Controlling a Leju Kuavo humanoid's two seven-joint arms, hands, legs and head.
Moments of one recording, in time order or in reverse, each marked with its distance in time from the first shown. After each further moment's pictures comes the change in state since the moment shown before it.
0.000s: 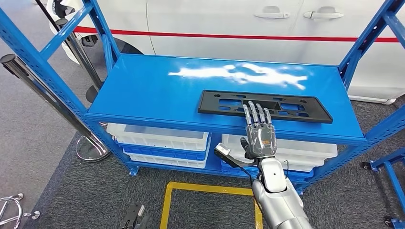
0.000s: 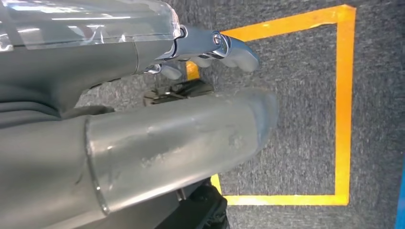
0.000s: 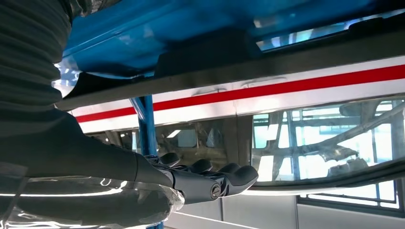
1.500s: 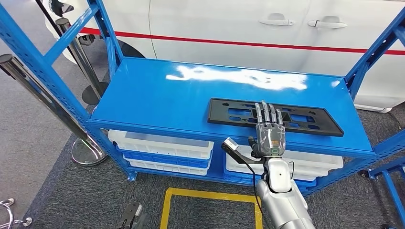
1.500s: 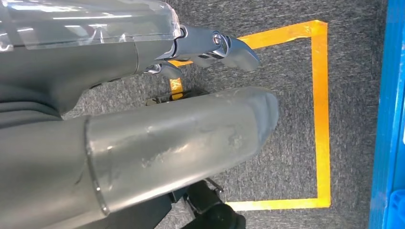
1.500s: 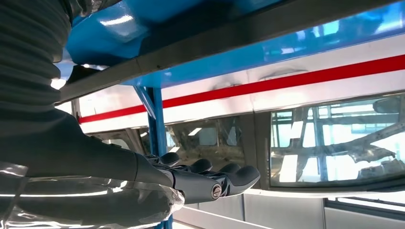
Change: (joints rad) left arm 0.003 0.008 -0.021 0.000 -0.025 -0.004 -0.035; right arm 0.010 -0.019 -0.042 -0.023 -0.016 0.000 0.072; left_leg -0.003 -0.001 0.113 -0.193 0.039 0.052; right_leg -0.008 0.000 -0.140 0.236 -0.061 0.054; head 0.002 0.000
